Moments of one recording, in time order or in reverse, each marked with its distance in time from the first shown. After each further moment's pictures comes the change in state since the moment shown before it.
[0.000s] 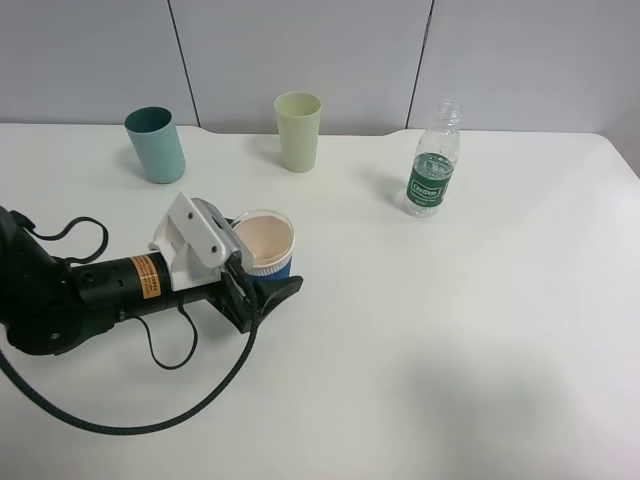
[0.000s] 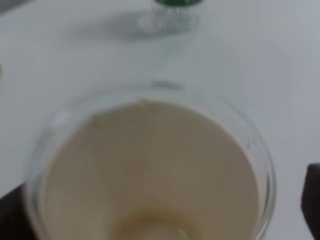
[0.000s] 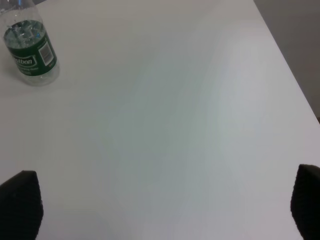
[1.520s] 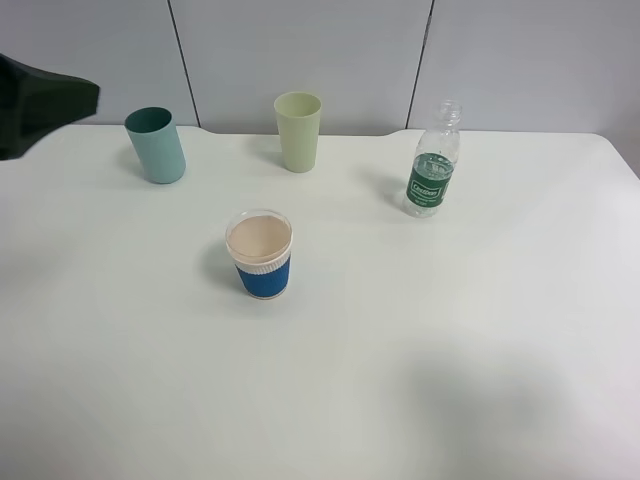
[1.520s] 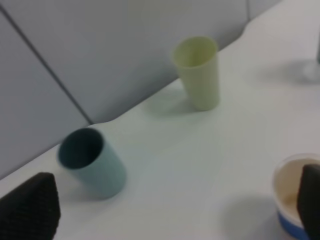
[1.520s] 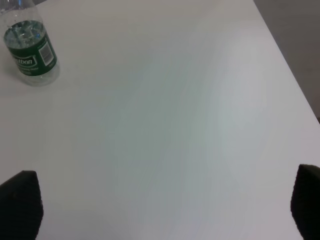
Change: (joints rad) left arm 0.053 -1.174 -0.311 -0.244 1.573 0.105; right arm 0.000 0.000 0.000 0.000 0.000 0.000
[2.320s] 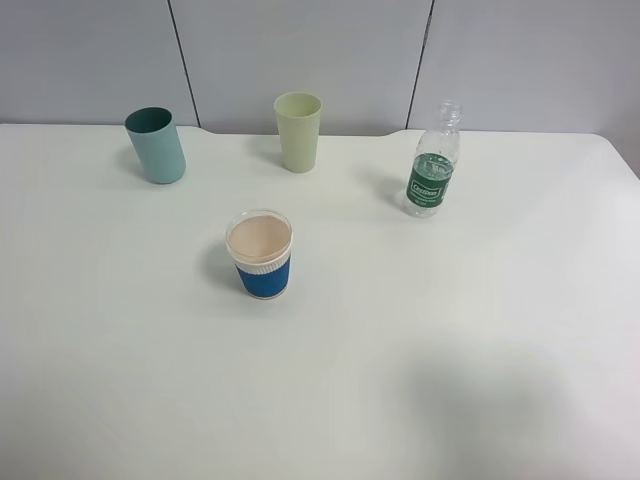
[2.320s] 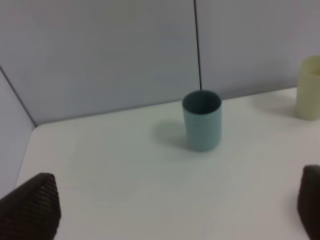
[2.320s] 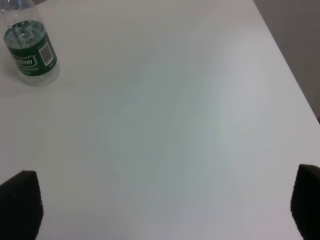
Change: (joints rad) left arm 0.286 -0.522 -0.002 -0.004 0.400 -0.113; right arm 0.000 0.000 0.000 0.000 0.000 0.000
